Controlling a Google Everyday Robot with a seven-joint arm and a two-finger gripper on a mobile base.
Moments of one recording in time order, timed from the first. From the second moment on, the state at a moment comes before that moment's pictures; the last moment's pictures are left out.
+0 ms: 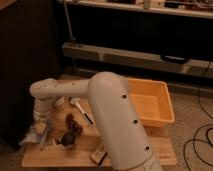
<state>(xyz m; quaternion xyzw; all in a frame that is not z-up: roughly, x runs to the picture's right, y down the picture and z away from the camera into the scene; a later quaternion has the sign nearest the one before) -0.351 0.200 0.782 -0.49 -0.22 -0.07 0.84</state>
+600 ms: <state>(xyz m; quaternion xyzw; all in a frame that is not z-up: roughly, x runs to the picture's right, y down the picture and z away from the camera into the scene) -0.285 0.184 0.827 -0.49 -0.18 0.02 0.85</state>
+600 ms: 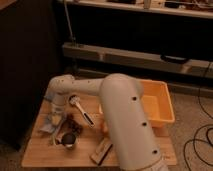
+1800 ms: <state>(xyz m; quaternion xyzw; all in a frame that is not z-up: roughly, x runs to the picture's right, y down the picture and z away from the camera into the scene) -0.368 0.213 0.784 -0.49 -0.21 -0.08 0.84</state>
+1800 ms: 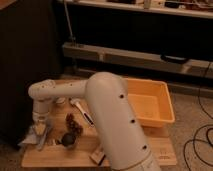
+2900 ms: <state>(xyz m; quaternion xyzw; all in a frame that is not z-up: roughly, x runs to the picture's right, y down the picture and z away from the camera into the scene) -0.260 0.204 0.790 -0.49 -0.16 0.01 0.85</state>
